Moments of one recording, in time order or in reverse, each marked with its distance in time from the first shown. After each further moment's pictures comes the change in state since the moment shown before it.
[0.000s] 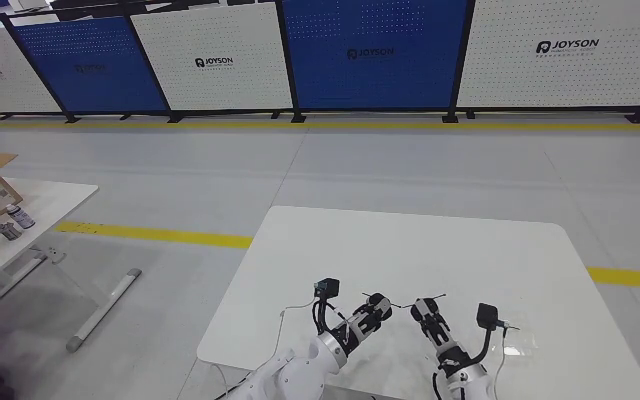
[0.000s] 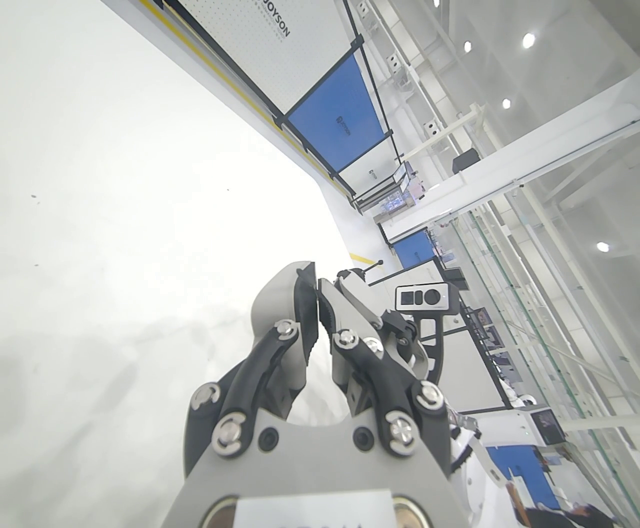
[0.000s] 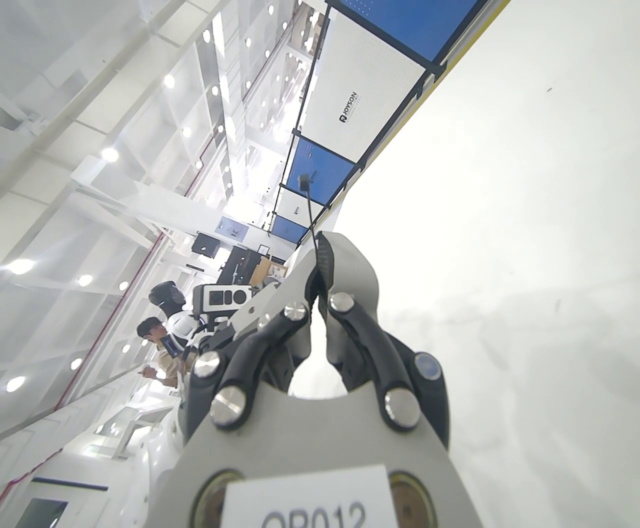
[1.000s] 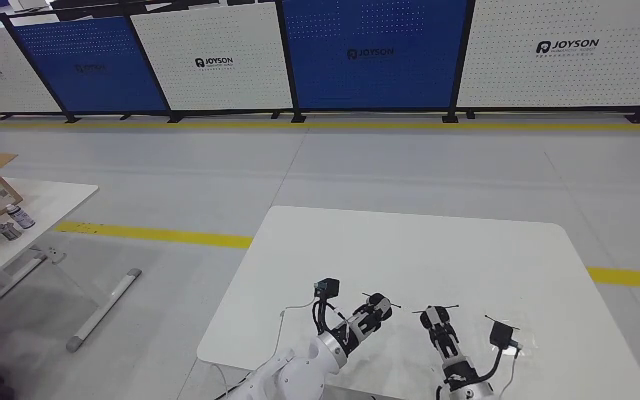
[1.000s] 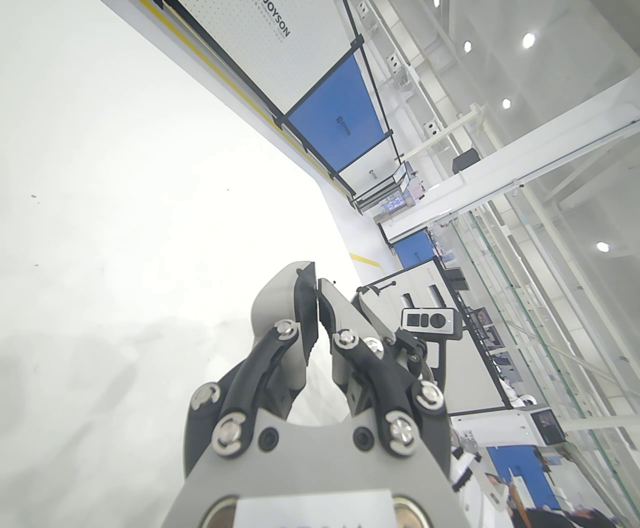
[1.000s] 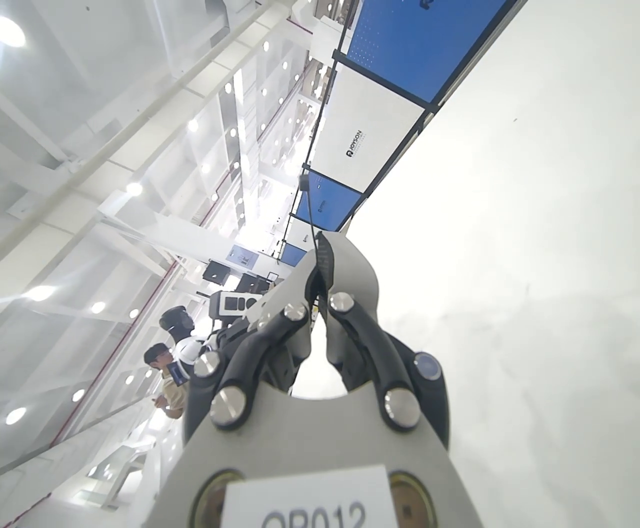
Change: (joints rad) left arm 0.000 0.000 0.000 0.000 0.000 0.000 0.000; right arm -0.094 -0.013 0.023 -0.031 -0.026 -0.073 -0.128
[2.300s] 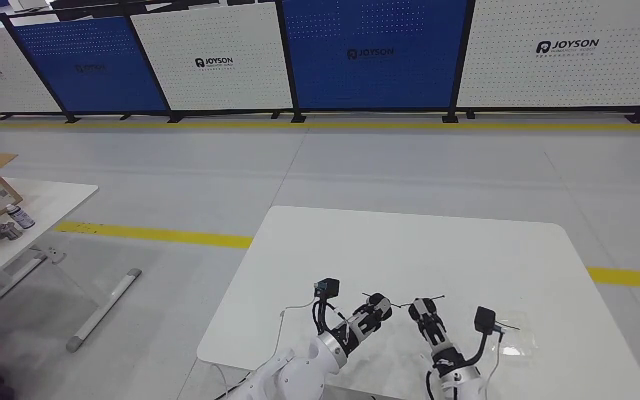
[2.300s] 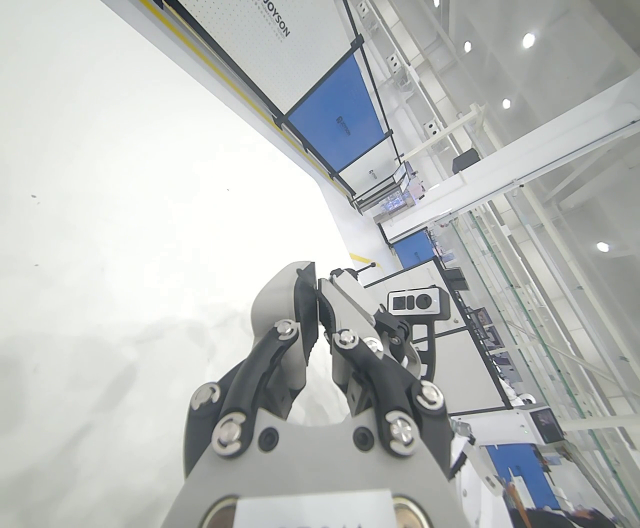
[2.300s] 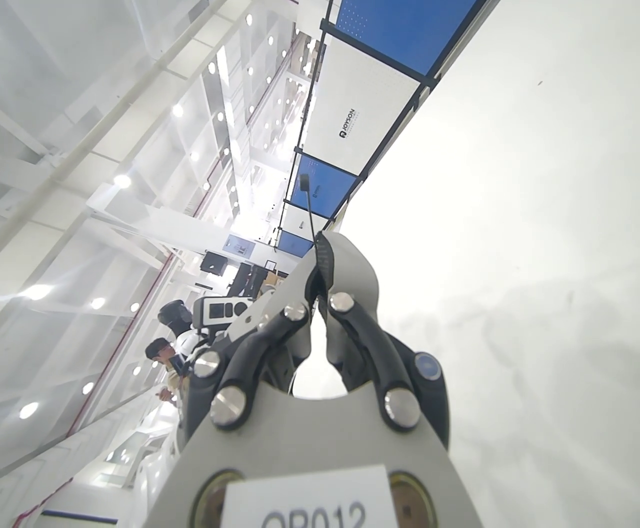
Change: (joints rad) left arm 0.000 0.000 0.000 0.000 0.000 0.000 0.000; right arm 0.083 -0.038 -0.029 0.054 0.030 0.069 0.068
